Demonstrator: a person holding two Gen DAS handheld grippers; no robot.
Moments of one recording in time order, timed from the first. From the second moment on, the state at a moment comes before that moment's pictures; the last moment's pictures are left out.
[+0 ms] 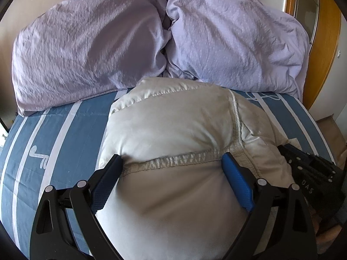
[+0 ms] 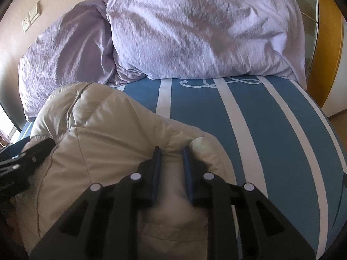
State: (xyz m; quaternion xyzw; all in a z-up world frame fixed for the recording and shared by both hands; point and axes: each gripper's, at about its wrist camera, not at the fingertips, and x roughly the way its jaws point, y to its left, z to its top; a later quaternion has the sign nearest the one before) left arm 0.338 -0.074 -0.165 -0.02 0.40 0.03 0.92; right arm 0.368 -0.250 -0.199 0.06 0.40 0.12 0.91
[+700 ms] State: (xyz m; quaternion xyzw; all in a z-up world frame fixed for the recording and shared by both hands) left arm 0.377 -0.042 -0.159 -0.05 0.42 0.05 0.91; right arm 0.364 -0.251 -0.204 0.07 0.40 0.12 0.91
